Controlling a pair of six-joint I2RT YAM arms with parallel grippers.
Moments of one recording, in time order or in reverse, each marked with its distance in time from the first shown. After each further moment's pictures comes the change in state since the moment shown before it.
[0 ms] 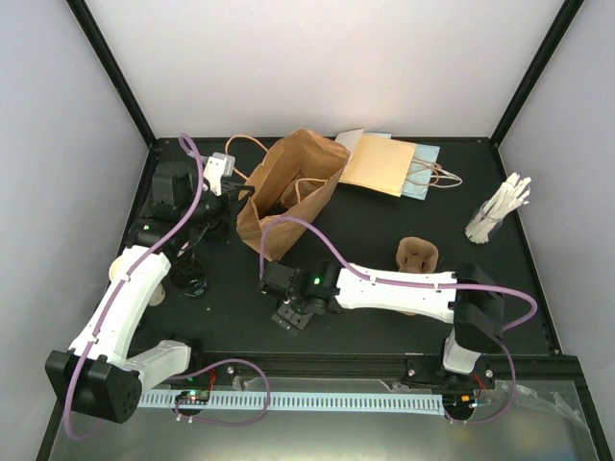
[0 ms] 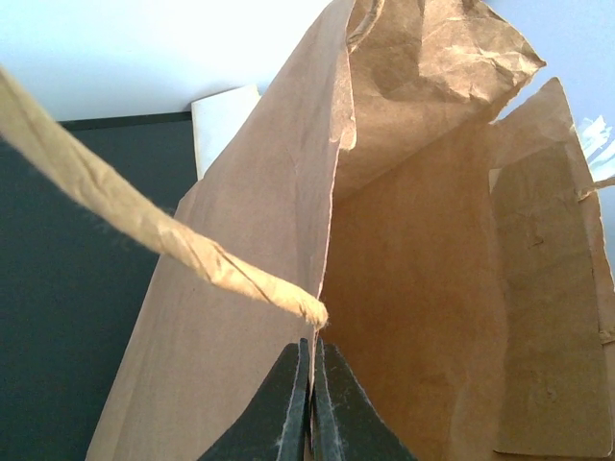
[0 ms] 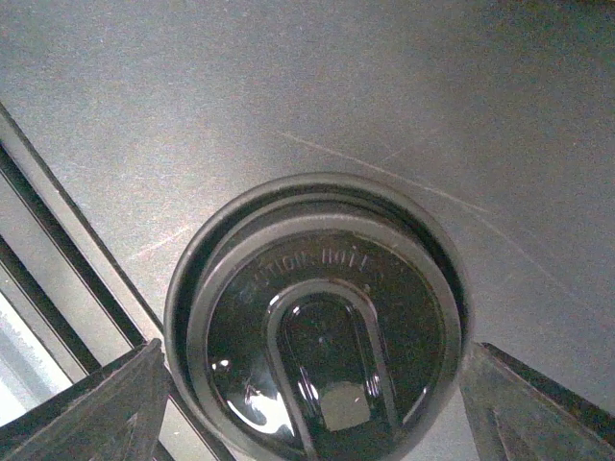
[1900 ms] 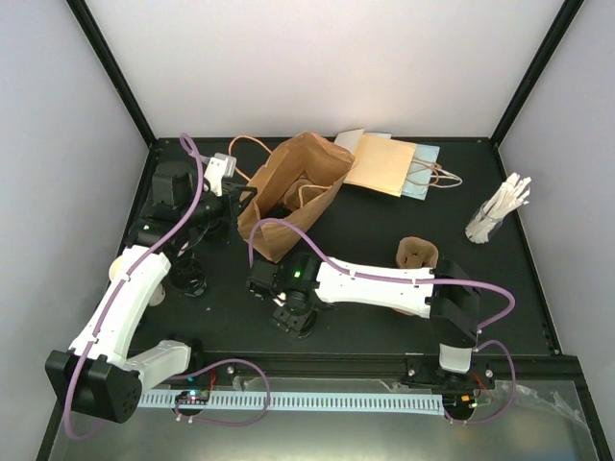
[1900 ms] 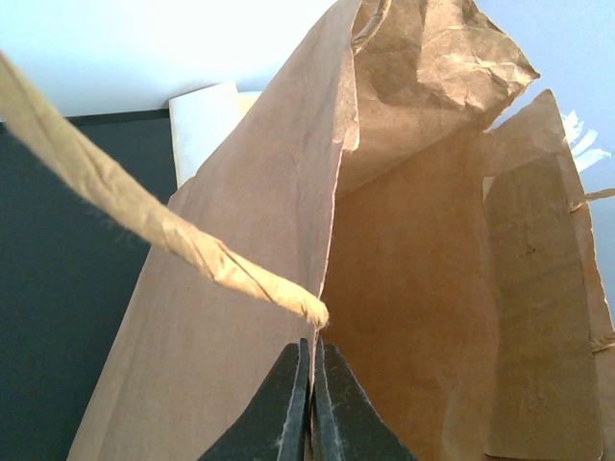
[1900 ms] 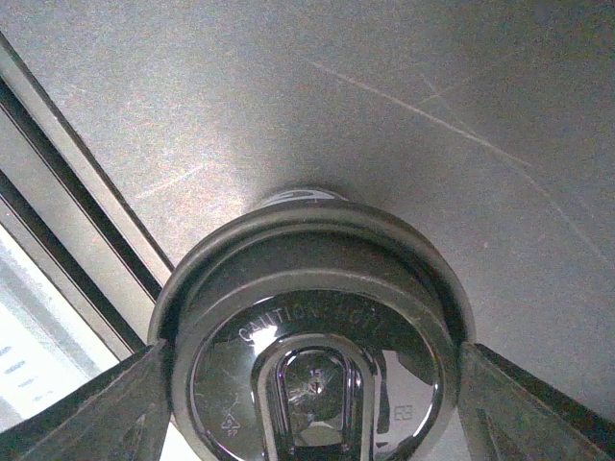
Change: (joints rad) left arm 0.000 0.001 0.000 0.001 0.043 -0.001; right arm -0.006 0.138 0.181 -0.220 -0.072 -0.035
